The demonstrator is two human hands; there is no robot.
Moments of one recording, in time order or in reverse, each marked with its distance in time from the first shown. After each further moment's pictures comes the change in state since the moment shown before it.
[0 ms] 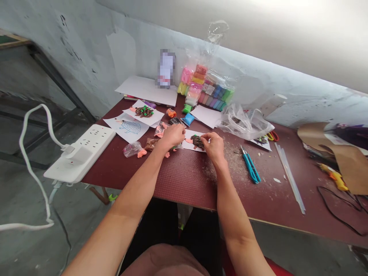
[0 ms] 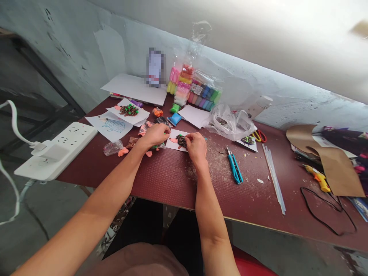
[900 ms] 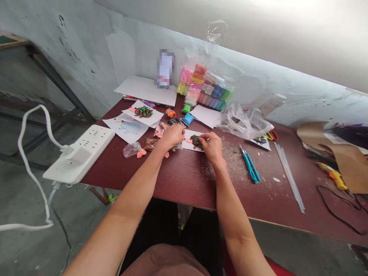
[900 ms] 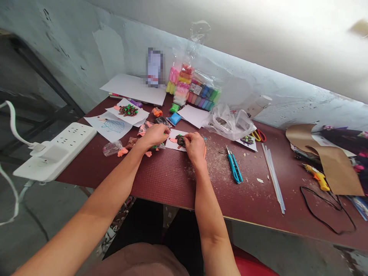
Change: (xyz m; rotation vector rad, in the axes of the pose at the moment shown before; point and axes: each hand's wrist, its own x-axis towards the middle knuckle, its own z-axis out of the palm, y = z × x) left_hand 0.000 0.001 -0.001 -0.007 -0.012 -0.005; right_hand -0.002 0.002 0.004 -0.029 -0.032 -0.018
